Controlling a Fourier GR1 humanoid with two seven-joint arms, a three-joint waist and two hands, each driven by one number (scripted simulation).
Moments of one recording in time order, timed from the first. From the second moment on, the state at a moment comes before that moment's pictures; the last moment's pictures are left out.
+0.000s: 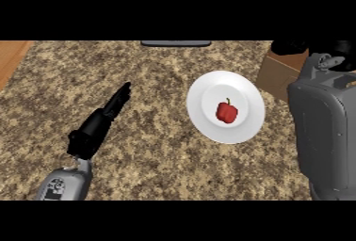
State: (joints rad) left arm -0.18 0.09 -0.08 -1.56 -0.13 -0.19 0.09; right arm -0.88 -0.13 -0.10 -1.57 1.30 0.22 0.86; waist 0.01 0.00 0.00
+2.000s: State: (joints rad) left arm -0.20 0.08 -0.06 -1.53 -0.15 -0.20 0.07; right arm -0.94 -0.29 -0.61 -0.76 0.78 -0.56 0.19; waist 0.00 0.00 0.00
